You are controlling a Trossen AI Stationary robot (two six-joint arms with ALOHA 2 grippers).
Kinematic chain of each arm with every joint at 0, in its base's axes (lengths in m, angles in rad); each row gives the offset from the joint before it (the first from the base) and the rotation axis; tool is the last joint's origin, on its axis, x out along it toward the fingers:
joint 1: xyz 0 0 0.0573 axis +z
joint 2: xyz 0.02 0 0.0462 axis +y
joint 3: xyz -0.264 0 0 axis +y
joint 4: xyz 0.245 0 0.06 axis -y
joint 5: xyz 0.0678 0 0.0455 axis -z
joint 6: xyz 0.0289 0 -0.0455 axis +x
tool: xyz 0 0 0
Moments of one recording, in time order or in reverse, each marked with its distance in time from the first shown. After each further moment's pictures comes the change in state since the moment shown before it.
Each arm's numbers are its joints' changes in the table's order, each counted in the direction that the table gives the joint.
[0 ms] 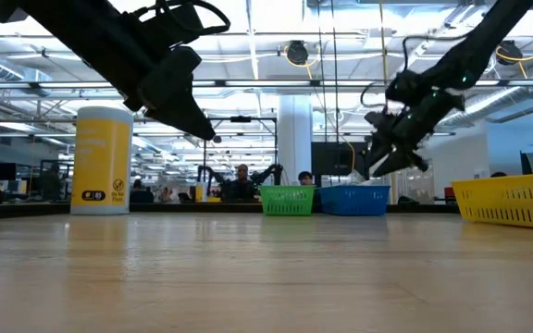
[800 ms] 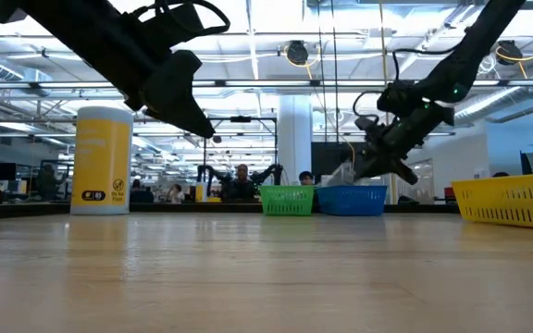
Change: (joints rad) left arm 0.000 0.000 0.000 -0.002 -0.034 0.027; right arm 0.032 0.112 0.000 0.119 -0.088 0.149
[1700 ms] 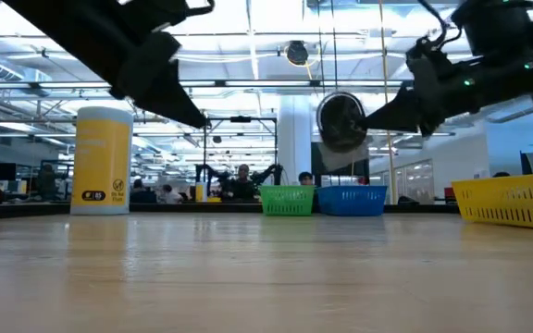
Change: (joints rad) left arm -0.068 -0.018 0.000 -0.023 -0.037 0.000; right arm 0.988 -0.465 0.540 0.660 0.947 -0.245
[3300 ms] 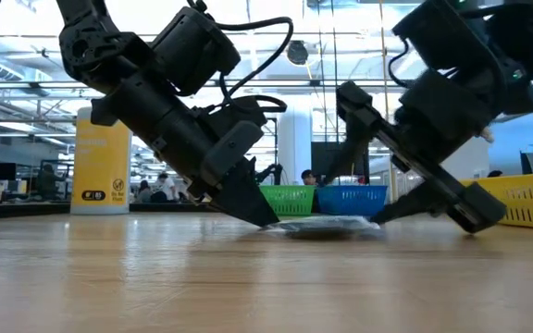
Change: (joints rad) left arm 0.270 0.359 0.000 0.522 0.637 0.033; right arm 0.293 0.639 -0.376 -0.182 -0.198 -1.162
